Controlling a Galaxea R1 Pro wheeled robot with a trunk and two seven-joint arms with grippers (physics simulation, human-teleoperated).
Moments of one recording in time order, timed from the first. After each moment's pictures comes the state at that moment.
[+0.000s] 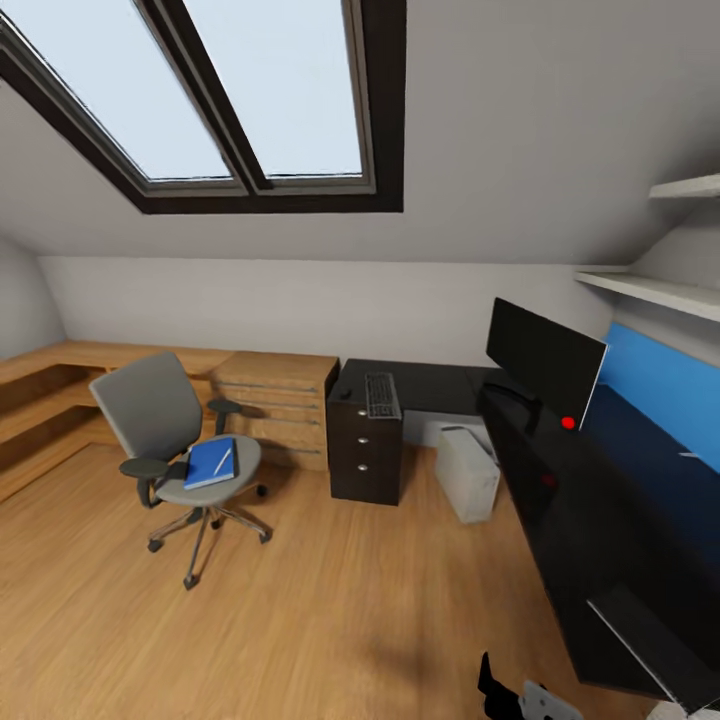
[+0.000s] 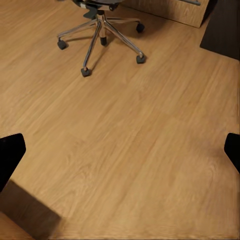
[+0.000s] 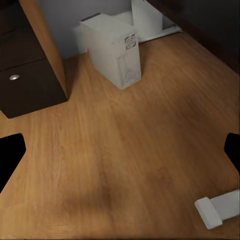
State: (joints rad) left arm 0.16 0.14 -0.53 -1.19 0.46 -0.22 0.74; right arm -0.41 0.05 0.42 0.02 -0.85 -0.88 -0.02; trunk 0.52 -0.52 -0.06
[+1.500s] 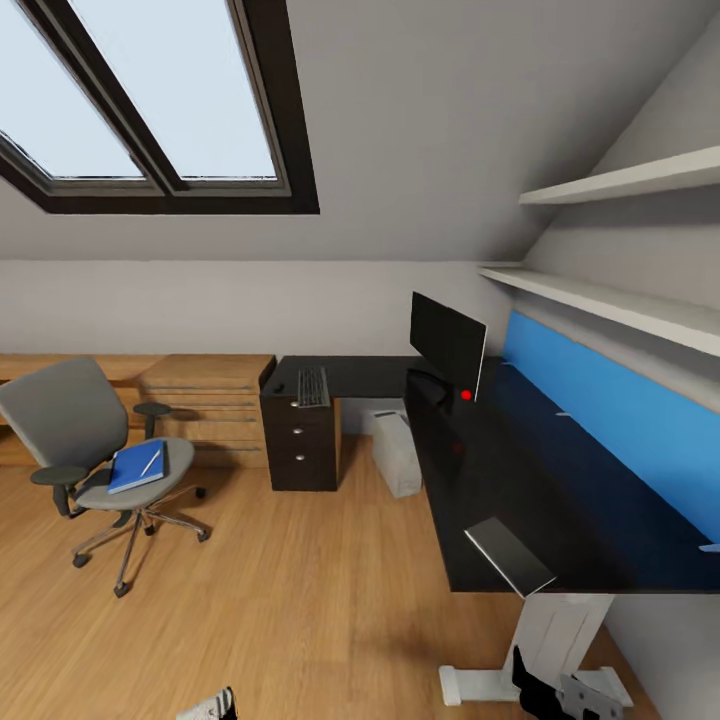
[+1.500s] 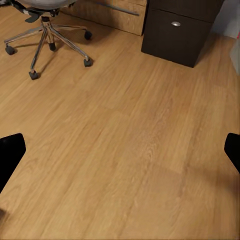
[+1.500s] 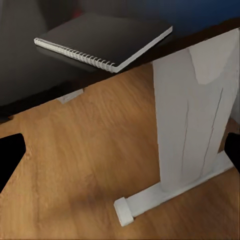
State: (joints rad) left arm 0.16 0.16 -0.51 -1.30 0.49 -0.22 0.73; right arm -0.40 -0.07 0.34 -0.01 -0.87 -0.82 0.14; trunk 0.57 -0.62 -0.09
